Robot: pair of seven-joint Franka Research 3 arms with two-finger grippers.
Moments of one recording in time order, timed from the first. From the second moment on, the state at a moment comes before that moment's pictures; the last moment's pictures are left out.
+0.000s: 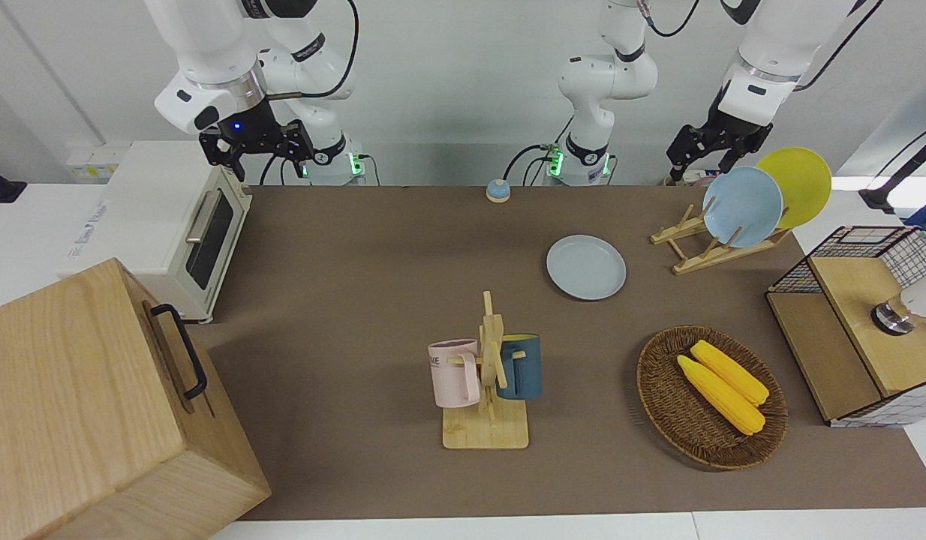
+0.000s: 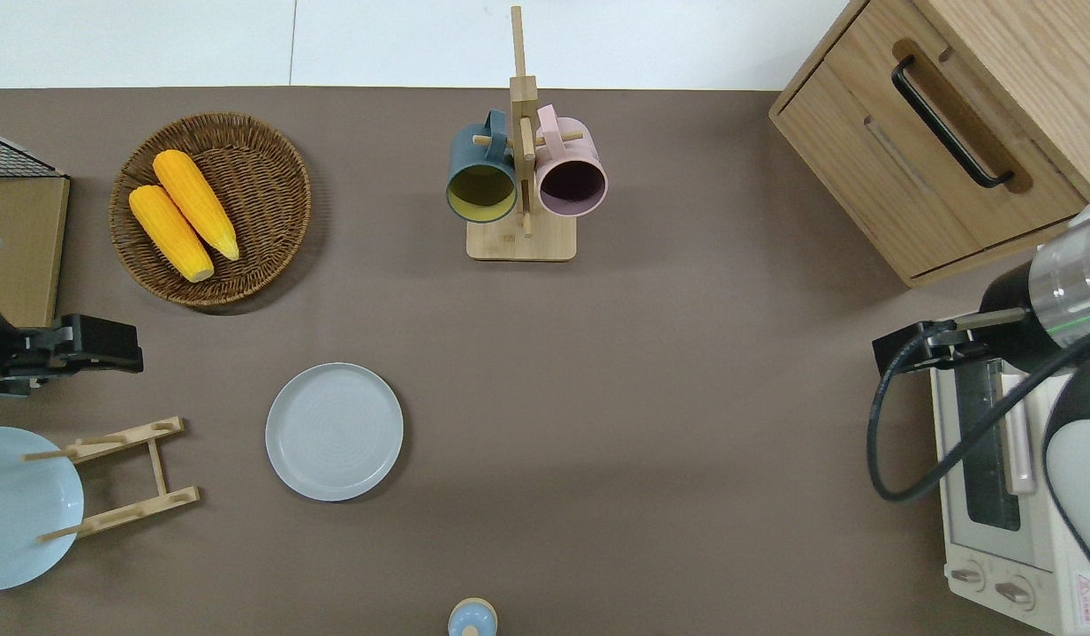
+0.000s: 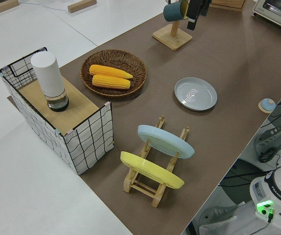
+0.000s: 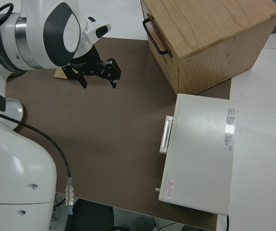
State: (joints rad) left arm -0.03 -0.08 0.00 -1.60 0.00 1.48 -0.20; right arm -0.26 0.02 0.38 -1.49 -0.03 1.38 0.04
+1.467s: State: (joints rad) left arm -0.04 0.02 0.02 -1.63 0.00 1.43 -0.19; right arm -0.26 0.02 0.38 -1.49 -0.03 1.38 0.04
